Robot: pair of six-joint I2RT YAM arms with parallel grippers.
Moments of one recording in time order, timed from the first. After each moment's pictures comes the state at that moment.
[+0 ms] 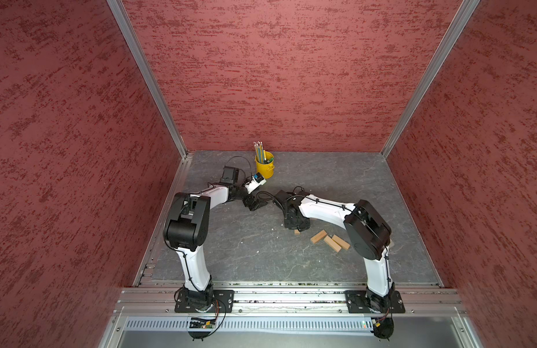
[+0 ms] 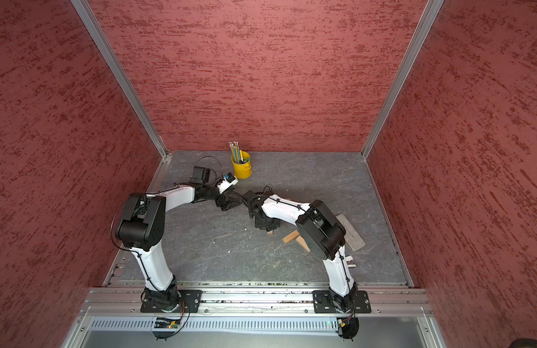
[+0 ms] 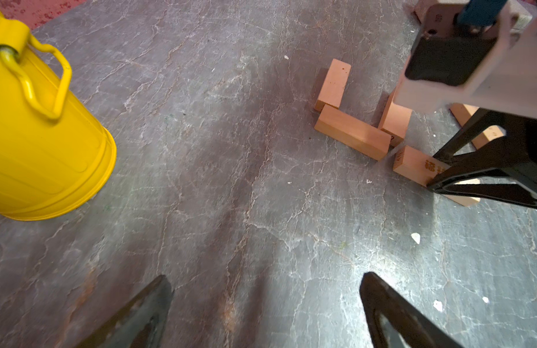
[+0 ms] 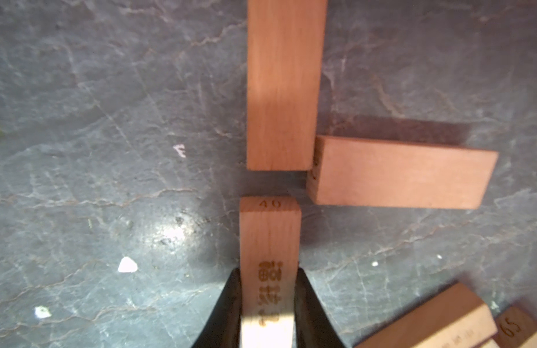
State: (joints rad) left arm -0.16 1.90 1.15 -0.21 0.75 0.68; right arm 0.79 2.04 1.45 -0.90 0.18 0.83
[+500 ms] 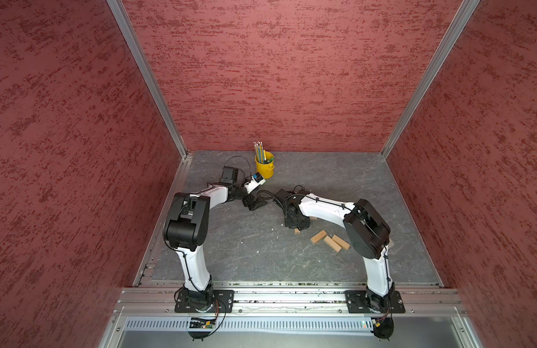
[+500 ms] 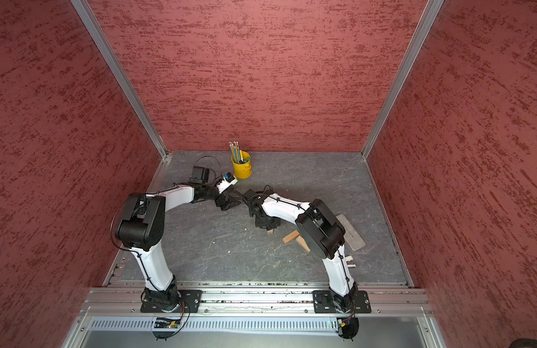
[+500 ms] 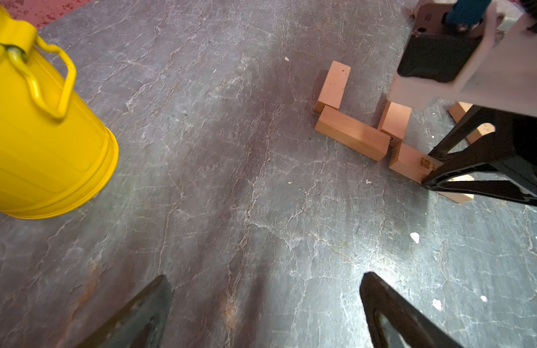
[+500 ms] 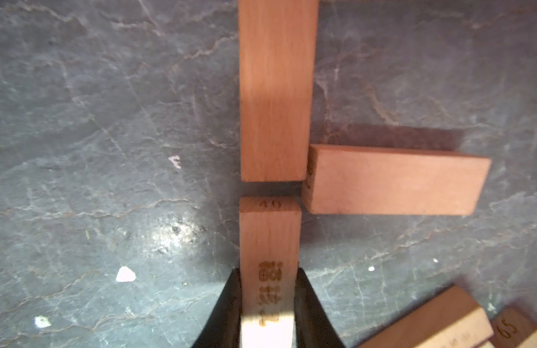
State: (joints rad) left arm -0.16 1.90 1.15 -0.21 0.76 0.68; right arm 0.79 2.05 1.47 -0.91 0.18 0.83
